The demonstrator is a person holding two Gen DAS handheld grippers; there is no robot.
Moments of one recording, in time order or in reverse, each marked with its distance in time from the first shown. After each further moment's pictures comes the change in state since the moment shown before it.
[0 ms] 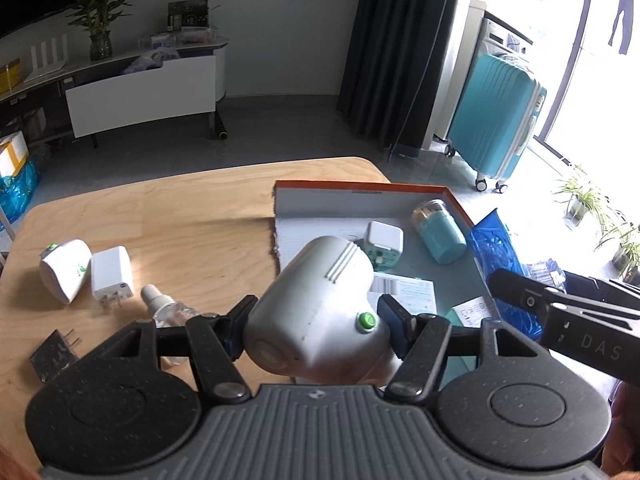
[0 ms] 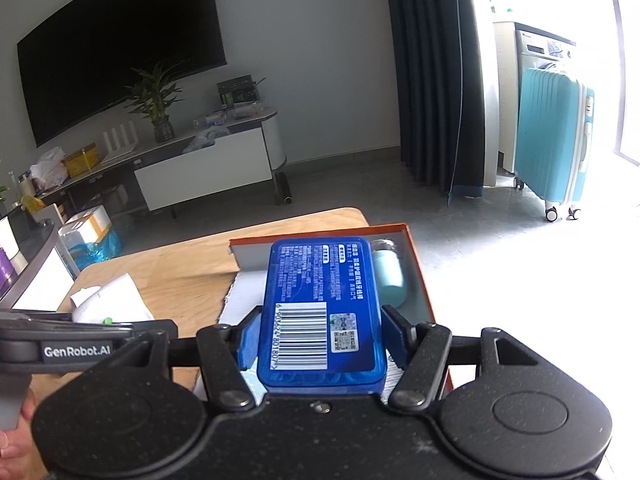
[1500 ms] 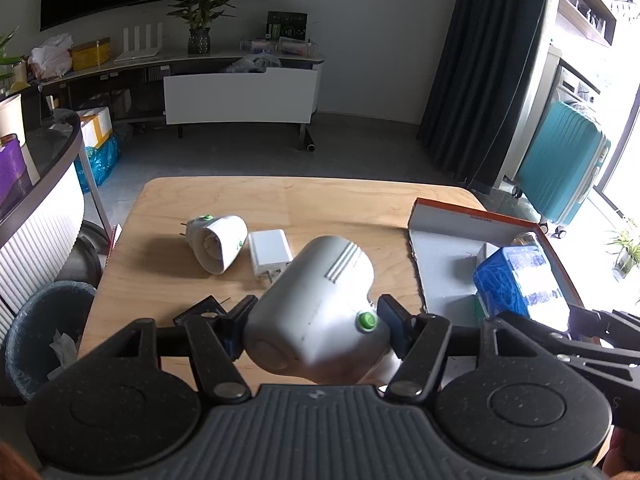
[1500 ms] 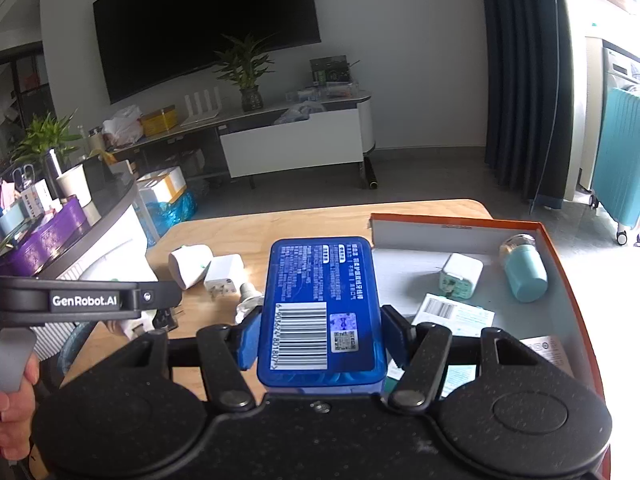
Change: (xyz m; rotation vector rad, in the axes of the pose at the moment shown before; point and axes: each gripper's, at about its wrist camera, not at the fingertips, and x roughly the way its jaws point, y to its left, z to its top) left arm -0.064 0.098 -0.027 -0.145 -0.064 0.158; right arm 0.002 0.110 -0.020 -0.133 0.044 0.188
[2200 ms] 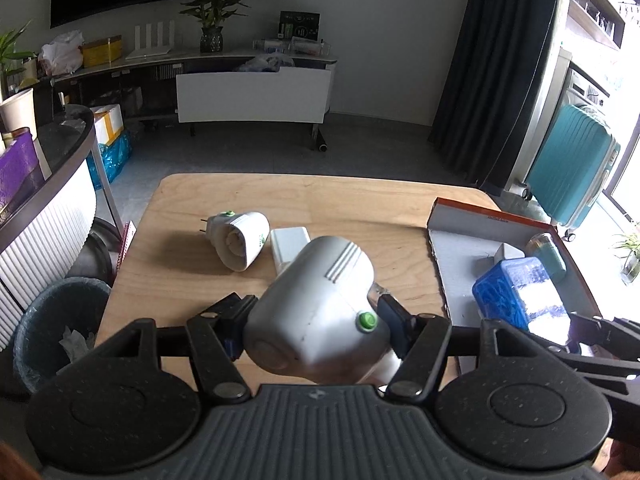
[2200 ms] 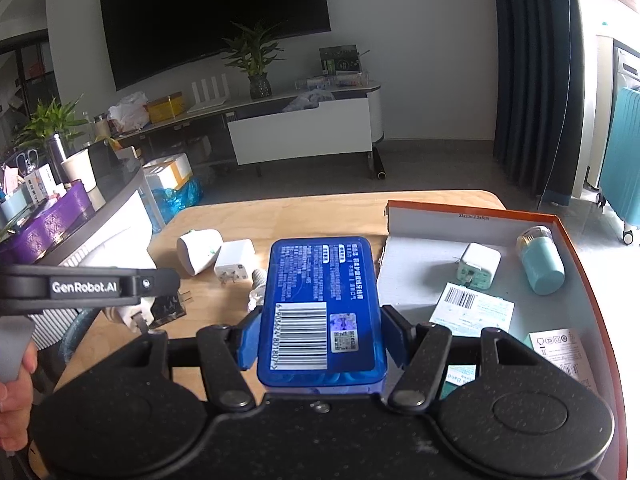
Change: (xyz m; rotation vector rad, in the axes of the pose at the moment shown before) left arm 0.003 0.018 -0.003 -0.017 -0.002 0.023; right arm 0.014 0.016 -0.005 -0.029 0.040 0.013
